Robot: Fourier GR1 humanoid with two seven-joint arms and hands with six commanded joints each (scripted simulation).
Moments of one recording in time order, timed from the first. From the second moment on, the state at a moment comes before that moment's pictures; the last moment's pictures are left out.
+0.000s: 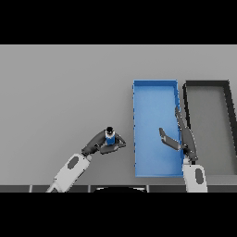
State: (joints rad) left arm -0.20 0.14 -0.56 -1.31 0.06 -0.11 -0.15; right arm 0.08 -0.17 0.05 -1.67 0.14 0.06 -0.10
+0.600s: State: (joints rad) left arm -0.24 0.09 -0.54 -1.49 0.04 -0.11 -0.17; right arm 0.08 -0.18 0.05 -1.68 0.15 0.05 -0.11
